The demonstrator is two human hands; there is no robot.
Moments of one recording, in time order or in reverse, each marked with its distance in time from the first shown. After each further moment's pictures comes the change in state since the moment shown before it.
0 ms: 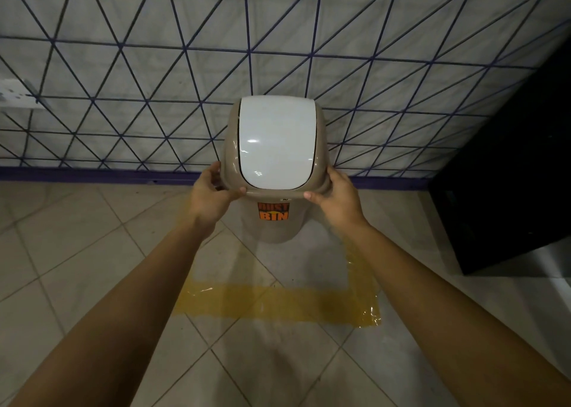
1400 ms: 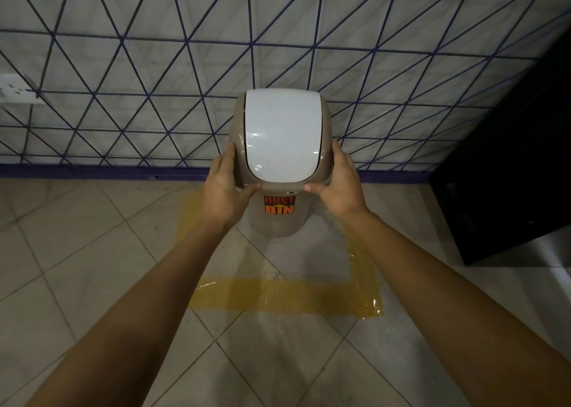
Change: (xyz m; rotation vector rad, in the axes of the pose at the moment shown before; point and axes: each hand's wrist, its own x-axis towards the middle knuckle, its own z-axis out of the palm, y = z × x) left_hand -0.018 0.009 0.014 0.601 0.102 0.419; right_hand 0.001 -0.012 0.001 -0.107 0.063 -0.067
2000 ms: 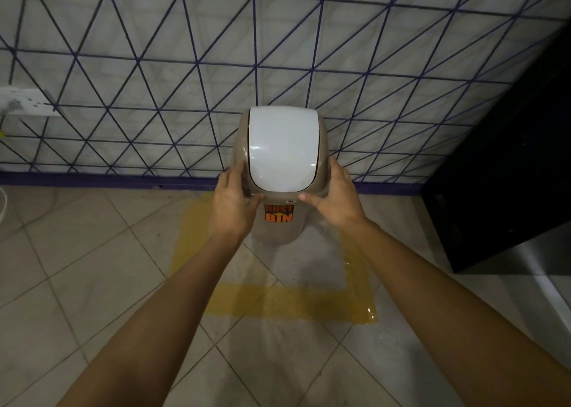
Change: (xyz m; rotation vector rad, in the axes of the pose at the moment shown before) left_hand -0.016 0.009 0.002 0.011 0.091 0.002; right_hand -0.015 -0.016 -0.015 -0.072 -0.068 0.019
